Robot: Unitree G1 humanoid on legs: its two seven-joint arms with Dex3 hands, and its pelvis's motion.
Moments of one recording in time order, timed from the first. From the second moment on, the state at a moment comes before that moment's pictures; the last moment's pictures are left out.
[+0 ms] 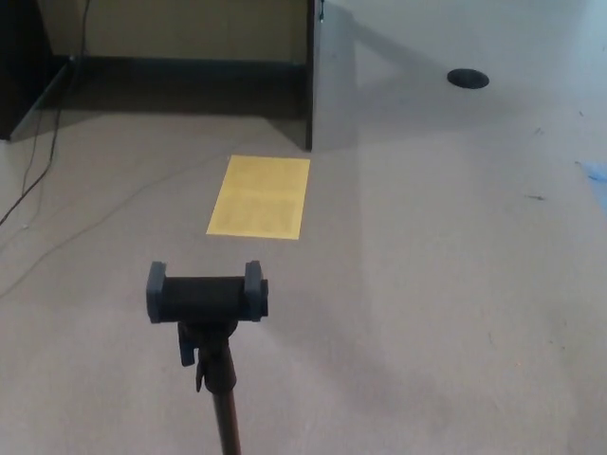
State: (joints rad) left_arm -0.04 0.47 0.06 1.02 0.10 -0.30 -0.07; right_arm -0.06 -0.51 0.12 1.01 -0.26 -0.32 0.00
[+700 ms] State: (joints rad) left_arm 0.01 0.41 0.12 0.63 -0.05 -0.40 -0.32; right_arm -0.06 -0.51 0.13 1.05 -0.27 -0.39 0.00
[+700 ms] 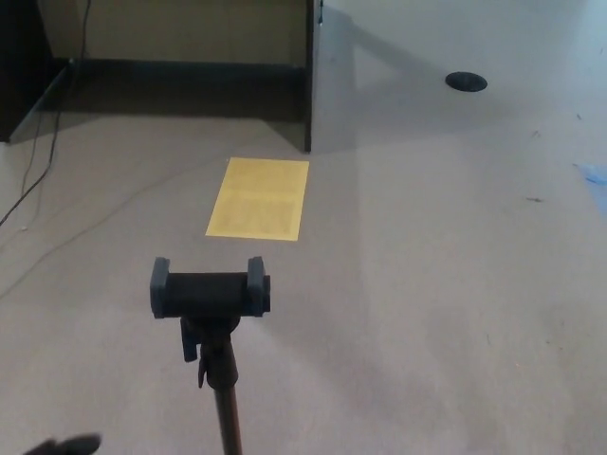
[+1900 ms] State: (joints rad) left_arm -0.09 0.29 -0.05 0.14 -0.15 -0.04 -0.44; right_arm -0.07 -0.51 0.14 1.06 -0.28 -0.40 0.00
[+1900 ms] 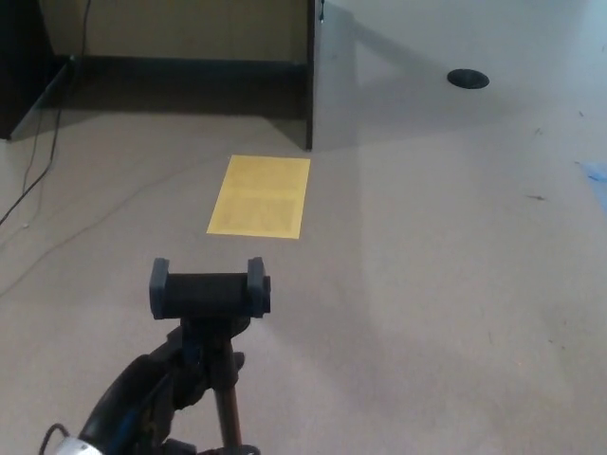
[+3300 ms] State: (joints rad) left_arm -0.30 0.13 -0.04 0.42 -0.14 0.01 -0.34; right_arm -0.09 -0.51 0.15 1.04 -0.28 -0.41 0.00
